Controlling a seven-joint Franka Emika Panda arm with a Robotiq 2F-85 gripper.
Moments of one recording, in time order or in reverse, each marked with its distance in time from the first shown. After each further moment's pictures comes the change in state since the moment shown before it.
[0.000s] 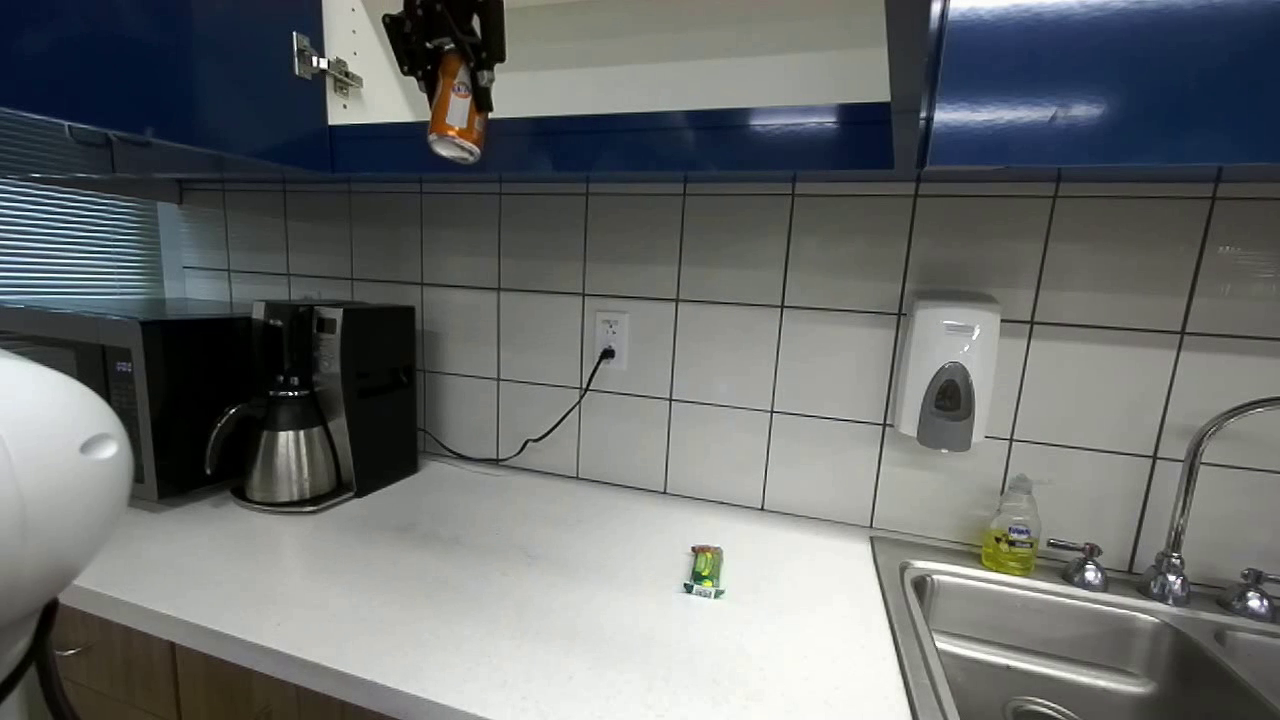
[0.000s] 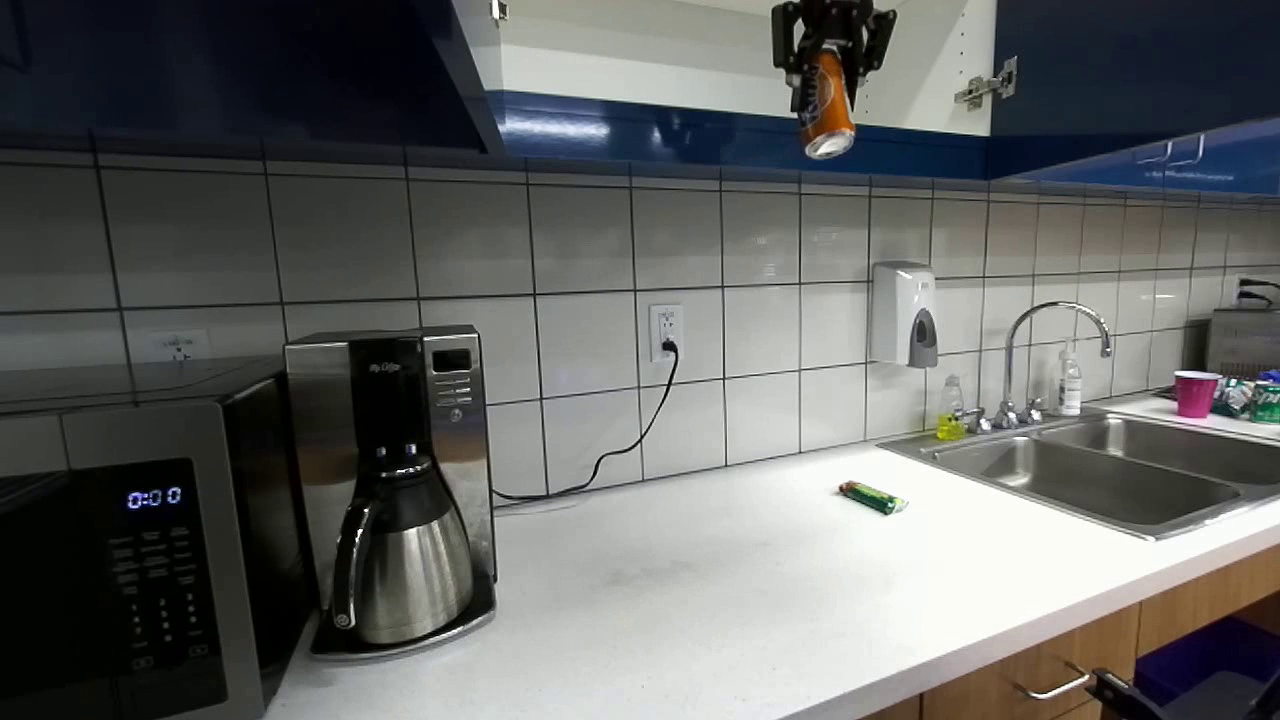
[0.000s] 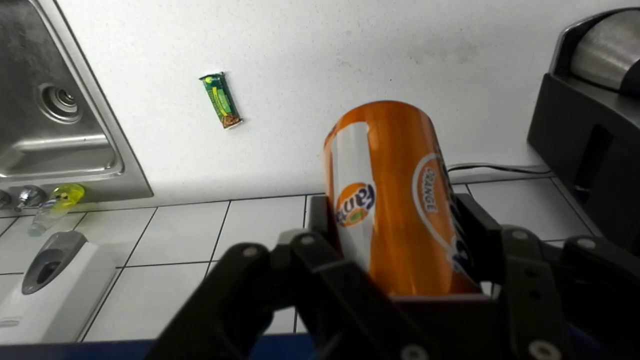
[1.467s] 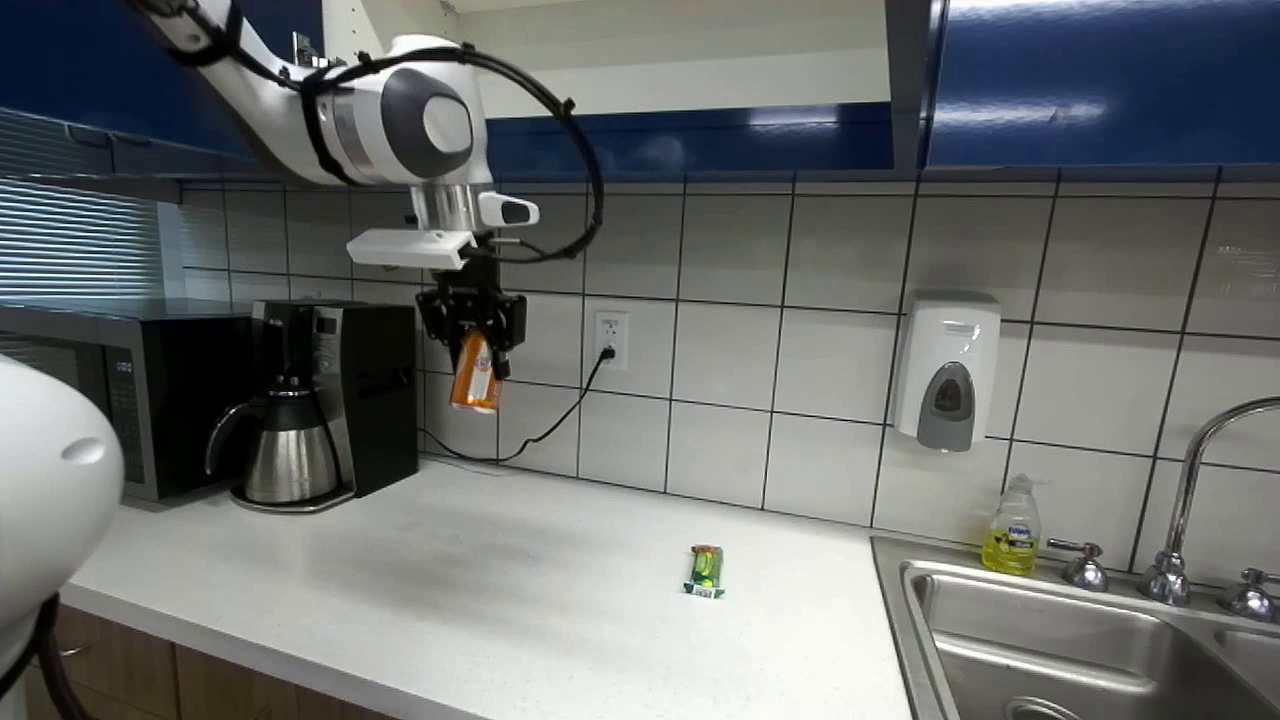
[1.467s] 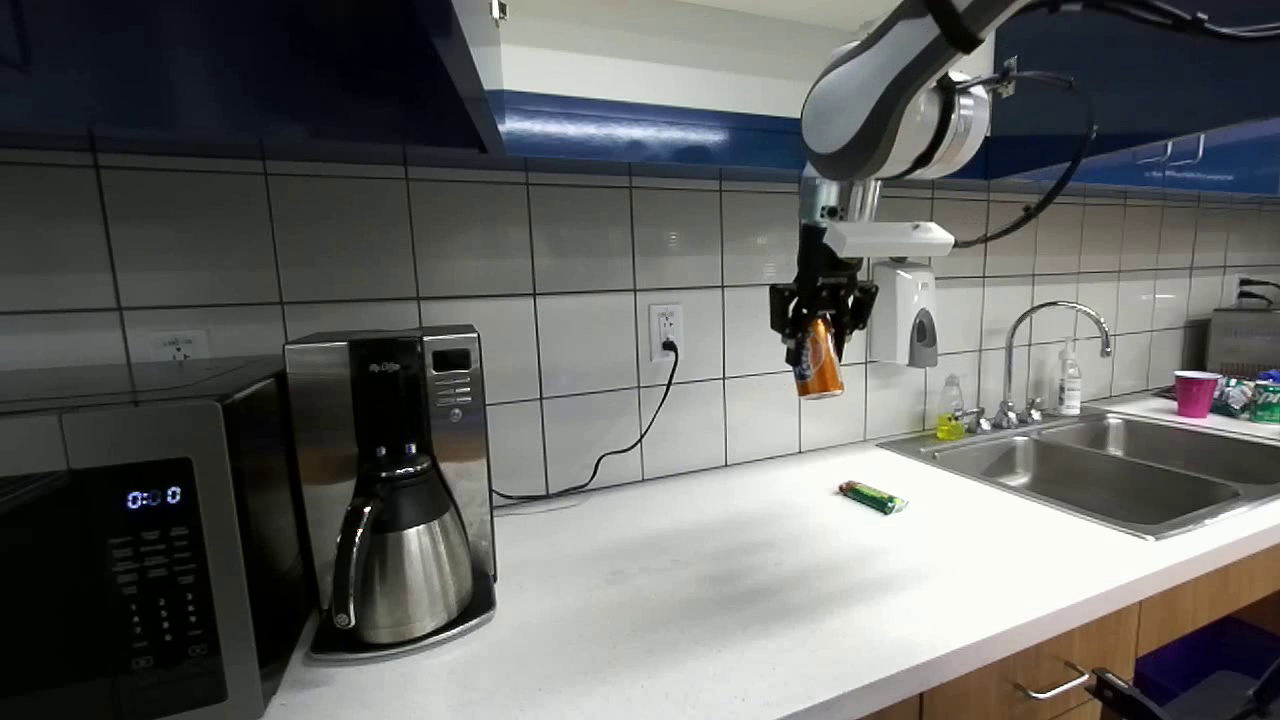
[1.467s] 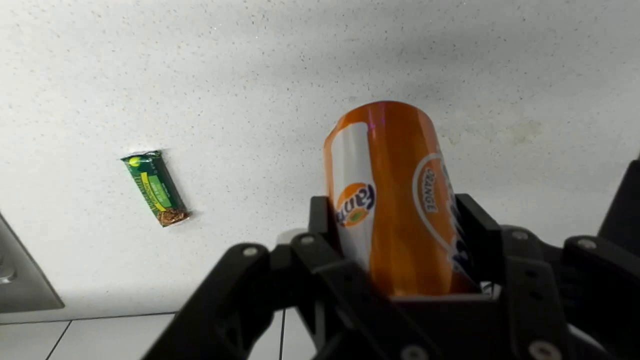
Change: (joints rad) arm -0.045 0.047 -0.023 -0.712 0.048 0.711 -0.064
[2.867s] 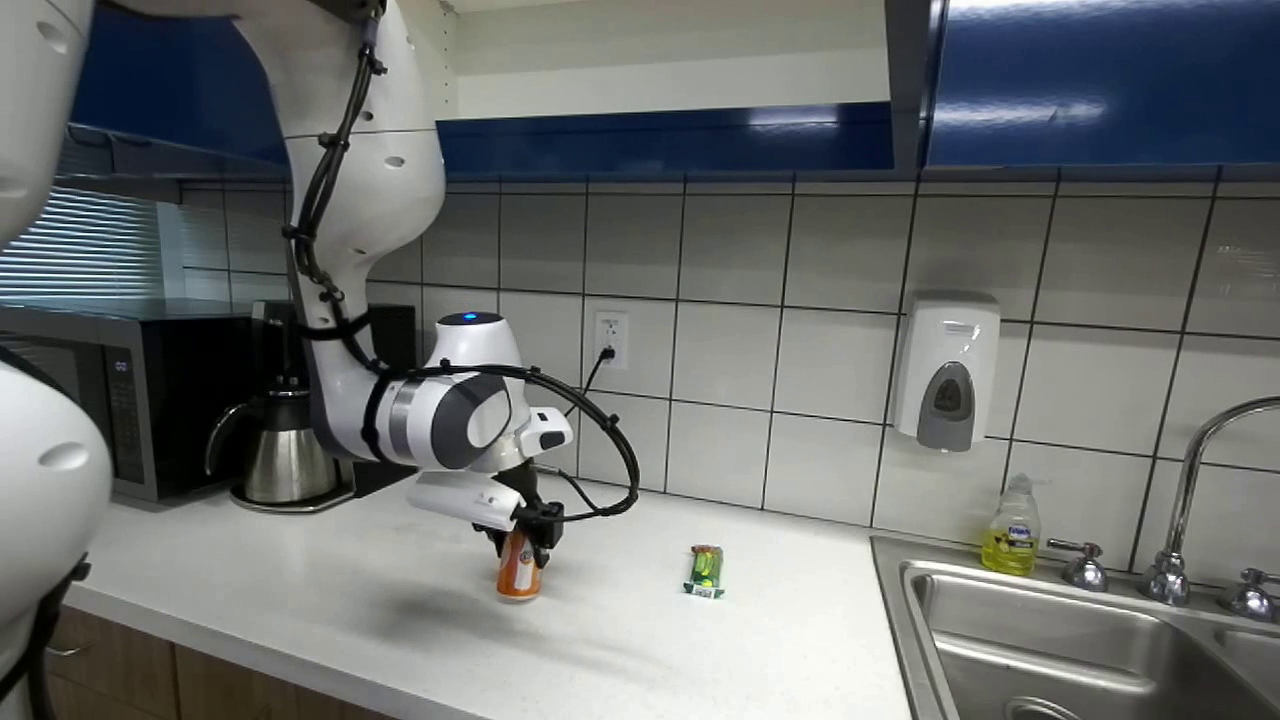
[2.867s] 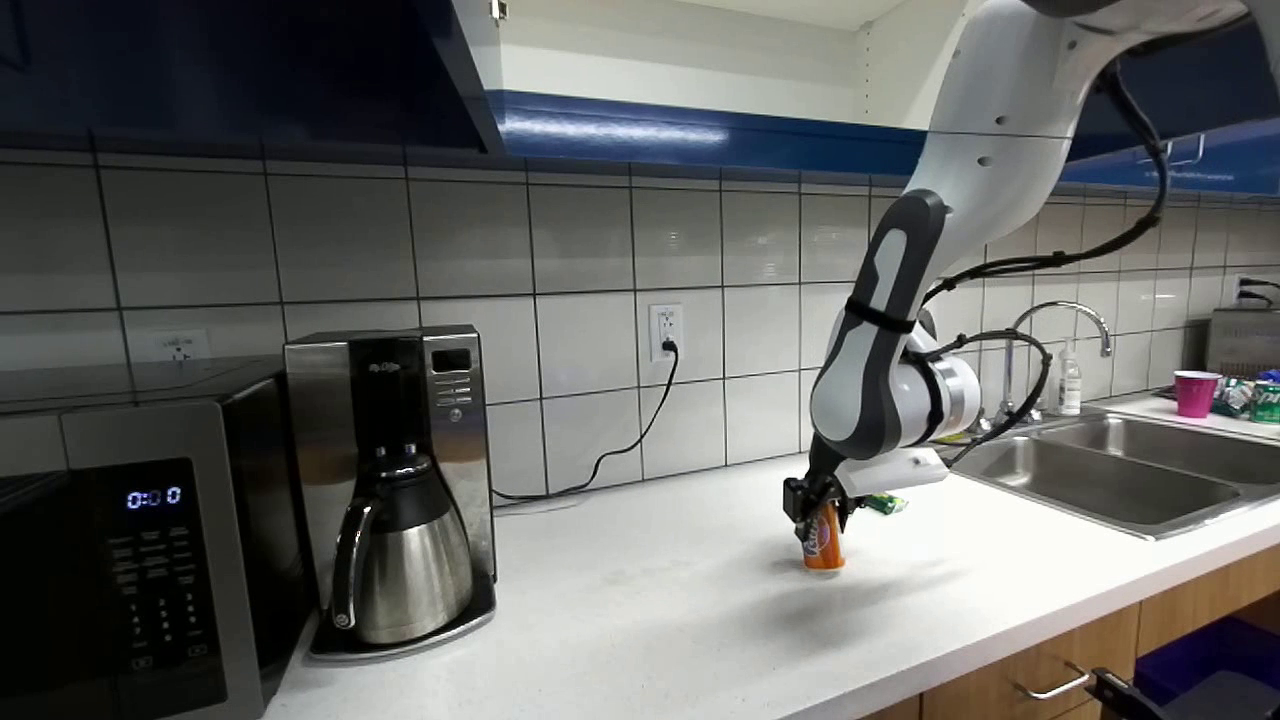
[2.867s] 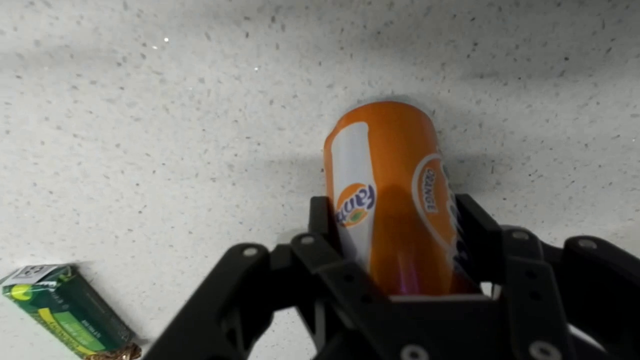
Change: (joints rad) arm -0.049 0.650 -0.048 -0.113 -0.001 0.842 -0.083
